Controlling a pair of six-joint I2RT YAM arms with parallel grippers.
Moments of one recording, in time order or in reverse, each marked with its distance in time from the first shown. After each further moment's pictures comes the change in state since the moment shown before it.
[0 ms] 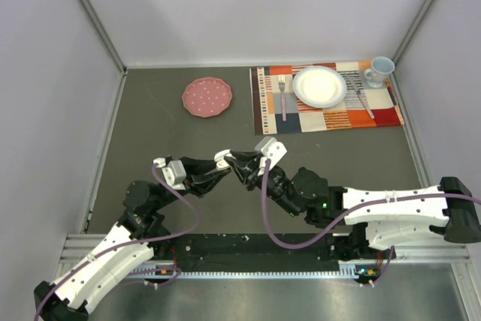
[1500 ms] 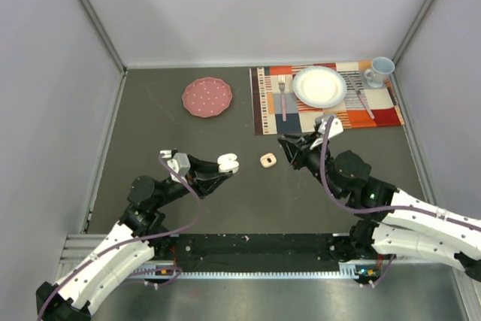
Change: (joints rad) left arm 0.047 0.034 0.000 -0.074 0.066 -0.122; right arm -0.381 -0.374 -0.127 -0.491 -0.068 0.332
